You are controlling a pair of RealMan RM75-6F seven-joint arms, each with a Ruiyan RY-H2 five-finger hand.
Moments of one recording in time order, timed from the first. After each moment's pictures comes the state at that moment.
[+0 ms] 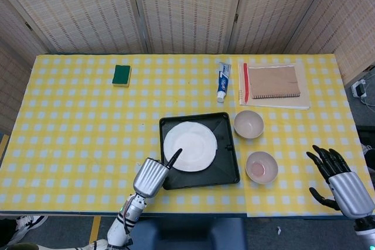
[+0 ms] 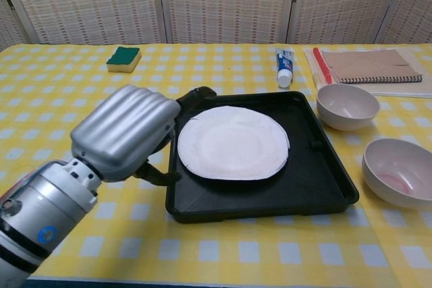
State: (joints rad) left arm -0.49 -1.93 -0.06 -1.40 1.60 1.37 0.71; right arm 0.06 -1.02 -0.07 -1.56 -1.75 1.53 0.17
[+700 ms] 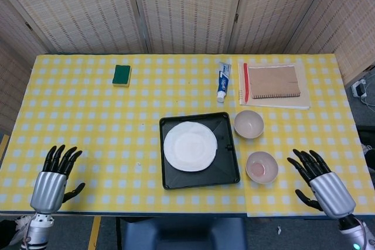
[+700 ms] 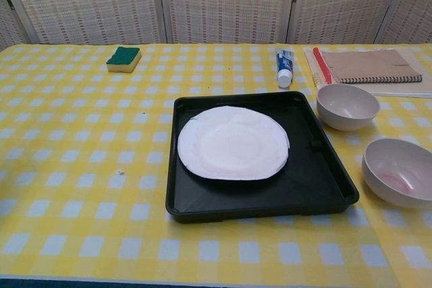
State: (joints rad) left arm -0.17 -1.42 0.08 -1.44 1.62 1.72 0.20; right arm 0.10 -1.11 -0.08 -1.49 -1.83 1.51 0.08
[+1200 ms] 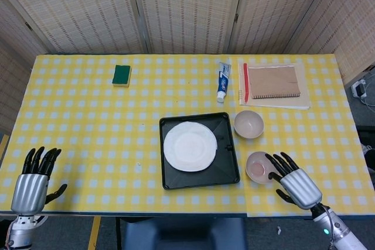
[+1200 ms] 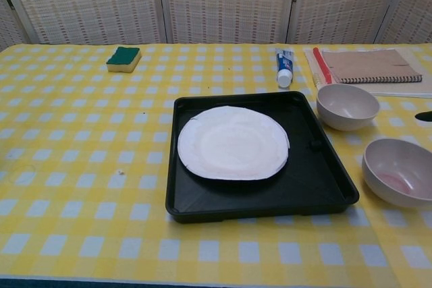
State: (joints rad) left arm -0.12 -1.36 0.04 -1.44 1.57 1.67 0.19; right arm 0.21 -1.27 -0.09 -1.35 -1.83 1.32 -0.03
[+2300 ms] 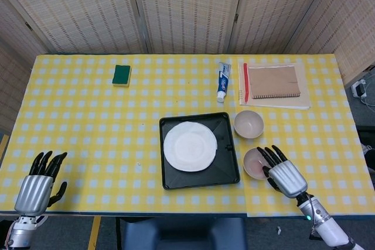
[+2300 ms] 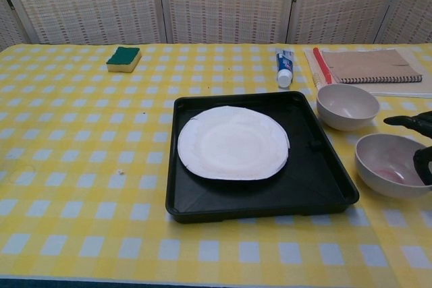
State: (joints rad) left arm -0.11 -1.29 0.04 -1.52 1.58 1.54 0.18; right arm 0.28 -1.39 -0.07 -1.28 -1.72 1.25 -0.14
